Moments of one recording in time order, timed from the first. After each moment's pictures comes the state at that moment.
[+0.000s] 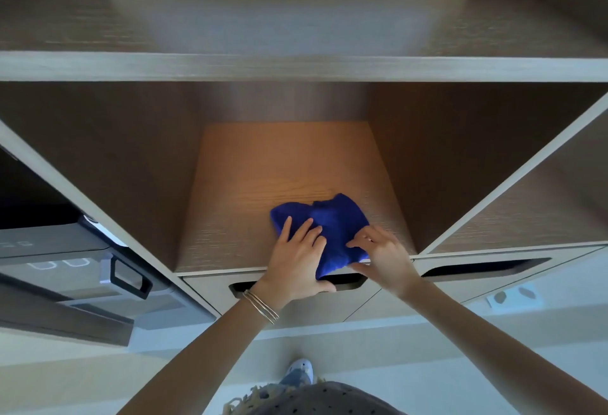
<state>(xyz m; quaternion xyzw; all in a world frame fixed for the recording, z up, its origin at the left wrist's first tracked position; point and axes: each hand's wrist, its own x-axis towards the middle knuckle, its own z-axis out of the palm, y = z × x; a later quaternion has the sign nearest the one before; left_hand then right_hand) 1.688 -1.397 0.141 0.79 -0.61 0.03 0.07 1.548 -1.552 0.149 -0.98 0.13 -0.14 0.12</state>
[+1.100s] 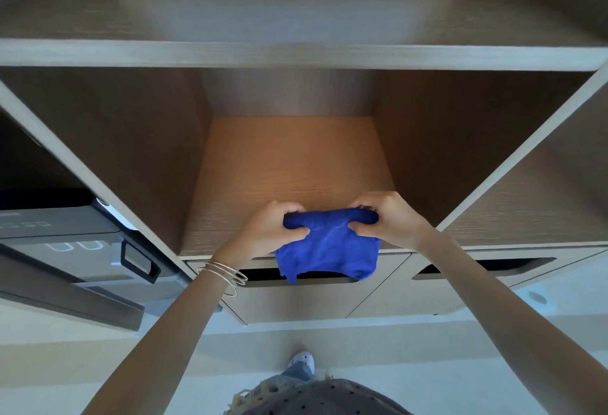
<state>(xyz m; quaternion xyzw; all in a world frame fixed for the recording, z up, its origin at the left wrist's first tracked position) 1.712 -1.381 0.218 0.78 -0.44 -0.26 0.36 1.563 -1.570 0.233 -0.93 0.10 -0.06 0.34</state>
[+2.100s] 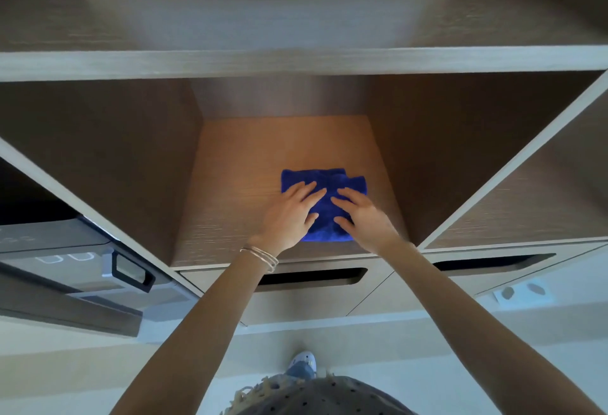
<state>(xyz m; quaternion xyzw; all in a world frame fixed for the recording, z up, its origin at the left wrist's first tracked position) 1.730 -1.442 0.158 0.82 -0.55 -0.04 0.13 1.594 -1.575 0.165 -0.96 0.20 -0.04 0.20</state>
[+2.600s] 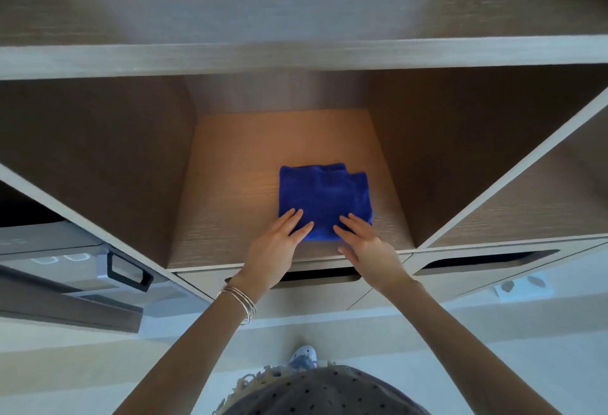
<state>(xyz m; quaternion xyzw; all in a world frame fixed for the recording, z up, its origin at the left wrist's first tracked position) 1.709 -1.393 0.130 0.81 -0.57 -0.02 0.13 1.557 -1.544 0.135 -0.97 0.18 -0.10 0.16</state>
